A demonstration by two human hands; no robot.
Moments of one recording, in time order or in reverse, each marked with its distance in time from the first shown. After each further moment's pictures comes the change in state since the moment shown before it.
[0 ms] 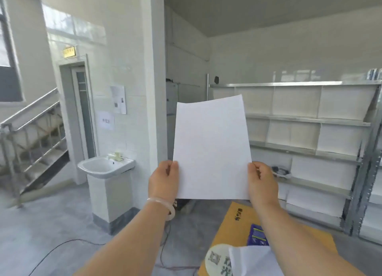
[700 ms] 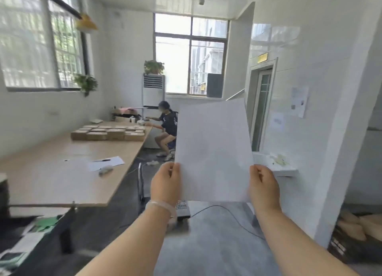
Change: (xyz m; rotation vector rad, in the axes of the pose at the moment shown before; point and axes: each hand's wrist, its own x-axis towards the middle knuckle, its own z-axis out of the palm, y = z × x) left_hand -0.119 -0.046 -0.323 0.327 0.894 -0.208; right_hand -0.203 -0.136 0.241 0.374 -0.857 -0.151
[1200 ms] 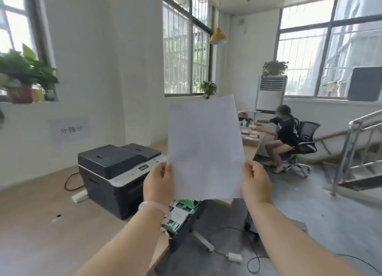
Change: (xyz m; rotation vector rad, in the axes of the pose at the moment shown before) left_hand 0.058 -0.121 -0.374 0.267 0.596 -0.099; right_hand -0.185 -0.155 0.351 0.304 -0.578 -0.157
